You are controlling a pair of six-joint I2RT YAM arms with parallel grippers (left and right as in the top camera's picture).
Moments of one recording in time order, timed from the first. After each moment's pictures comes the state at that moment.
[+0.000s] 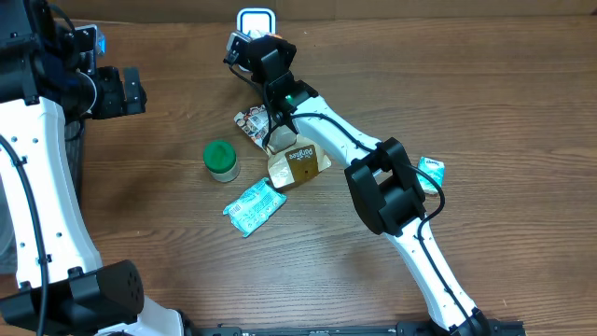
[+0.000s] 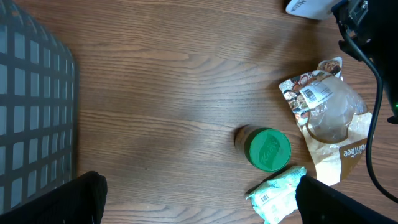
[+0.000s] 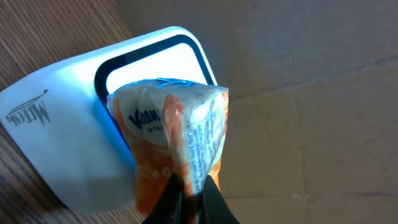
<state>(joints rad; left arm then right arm) 0.26 1.75 2.05 -1.44 0.14 0.06 0.62 2.63 2.21 -0.01 0.49 -0.88</state>
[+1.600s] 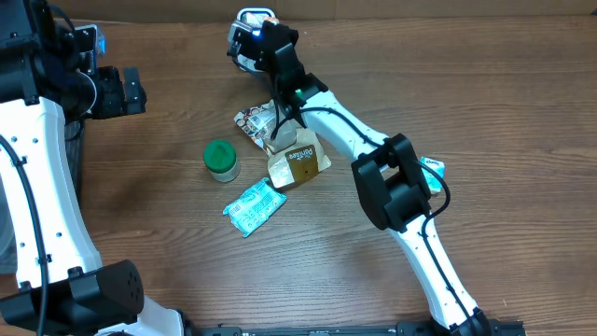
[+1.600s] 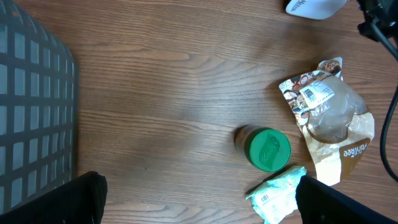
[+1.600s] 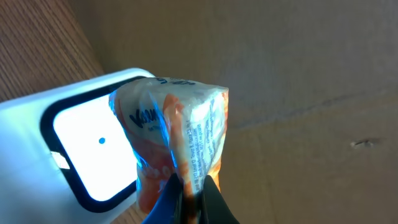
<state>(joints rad) 0.26 1.75 2.05 -1.44 0.14 0.06 0.57 2.62 2.21 0.14 0.33 -0.98</state>
